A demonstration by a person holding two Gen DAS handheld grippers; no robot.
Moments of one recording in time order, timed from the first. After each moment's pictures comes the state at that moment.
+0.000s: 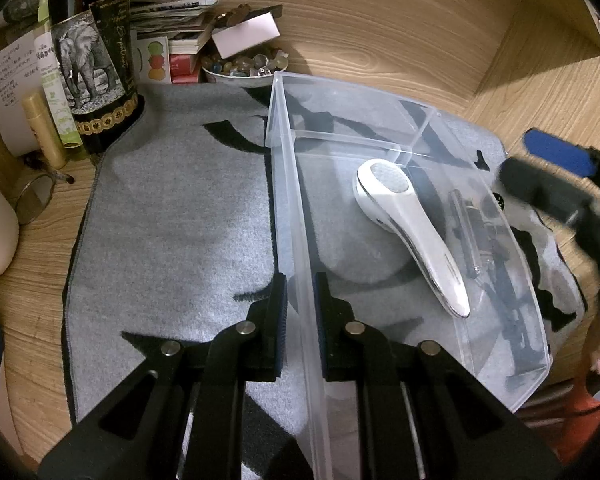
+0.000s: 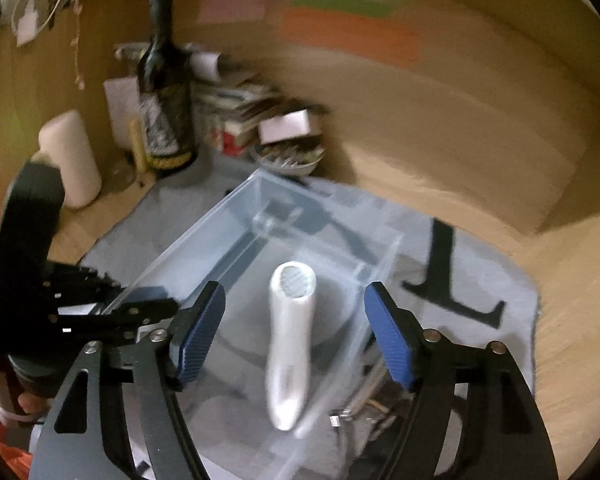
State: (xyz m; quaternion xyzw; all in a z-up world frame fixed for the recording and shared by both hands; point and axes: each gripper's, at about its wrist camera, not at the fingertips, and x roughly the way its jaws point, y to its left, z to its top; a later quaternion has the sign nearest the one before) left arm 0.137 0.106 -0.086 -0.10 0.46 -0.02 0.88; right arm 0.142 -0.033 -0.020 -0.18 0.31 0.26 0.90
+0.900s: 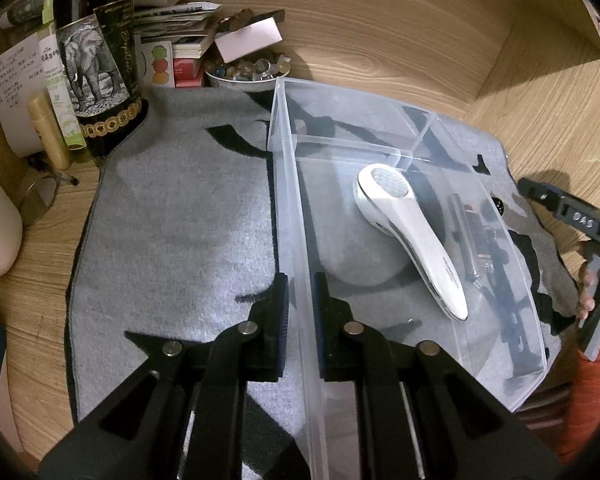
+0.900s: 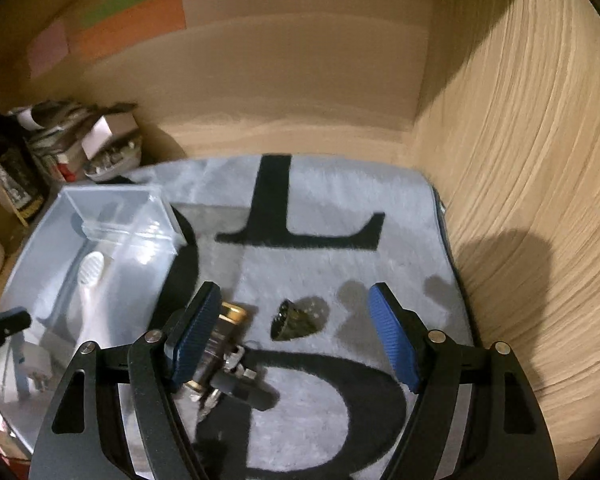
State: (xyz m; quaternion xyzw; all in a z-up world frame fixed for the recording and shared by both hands) left arm 0.134 0.109 -0.083 -0.10 0.46 -0.01 0.88; right arm 0.213 -0.173 -0.043 -0.06 0.38 0.11 0.92
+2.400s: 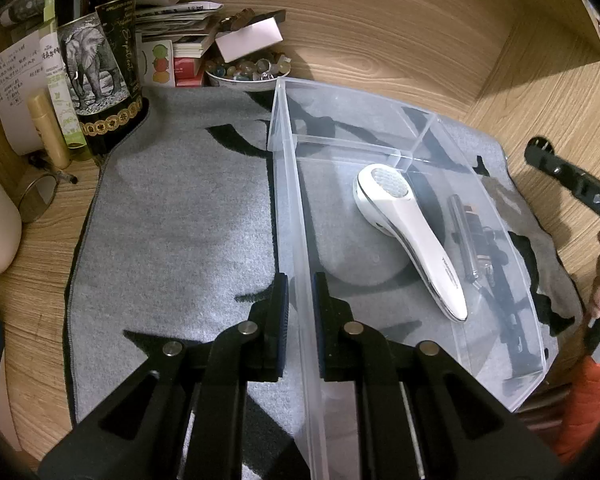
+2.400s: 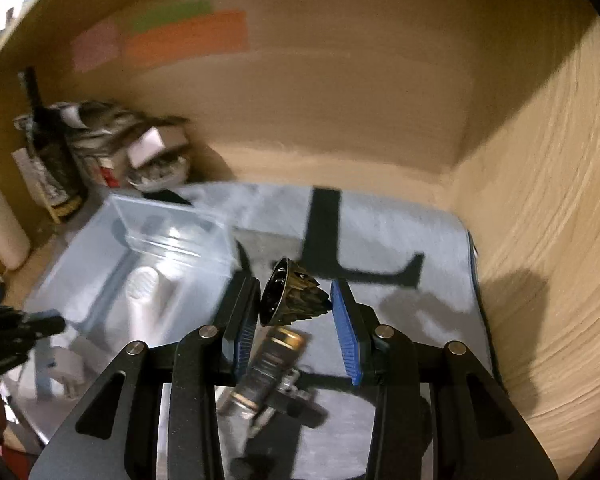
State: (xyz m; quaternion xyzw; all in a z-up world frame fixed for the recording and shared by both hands) left arm 0.134 0.109 -0.083 -0.10 0.46 -0.01 0.88; right arm 0.191 -0.135 -0.015 -0.09 0.32 0.17 0.93
